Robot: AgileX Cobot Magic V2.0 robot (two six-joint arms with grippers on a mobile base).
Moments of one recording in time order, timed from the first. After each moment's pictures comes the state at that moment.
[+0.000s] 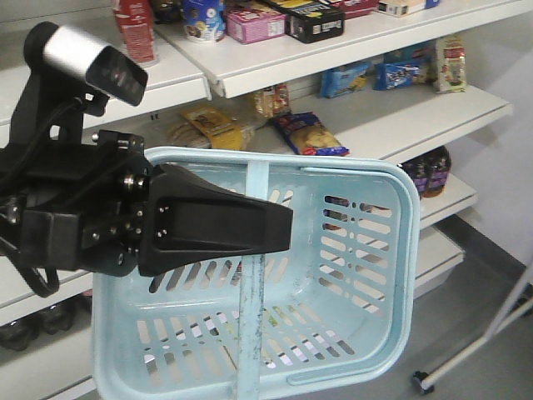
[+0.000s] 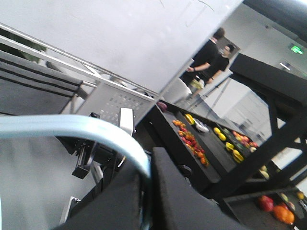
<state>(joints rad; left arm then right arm) -0.43 1.26 -1.03 1.51 -1.21 -2.17 0.06 -0.01 0.03 -0.35 0.15 0.29</state>
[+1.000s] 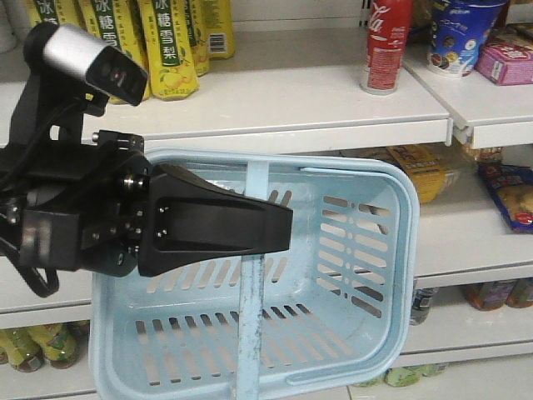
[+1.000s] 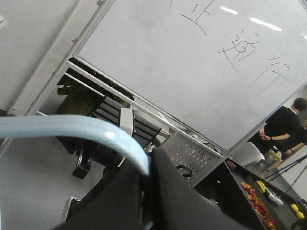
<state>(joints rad) -0.43 1.26 -1.03 1.51 -1.21 -2.17 0.06 -0.01 0.03 -0.35 0.15 0.29</state>
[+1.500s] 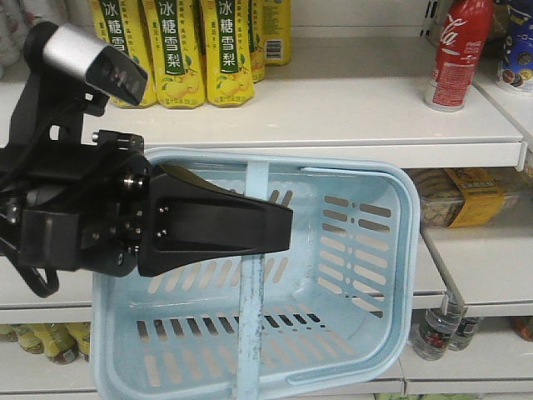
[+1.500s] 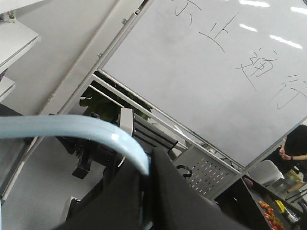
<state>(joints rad) -0.43 1.26 -1.03 1.51 -1.21 -2.17 0.06 -0.01 0.03 -0.35 0.15 0.29</state>
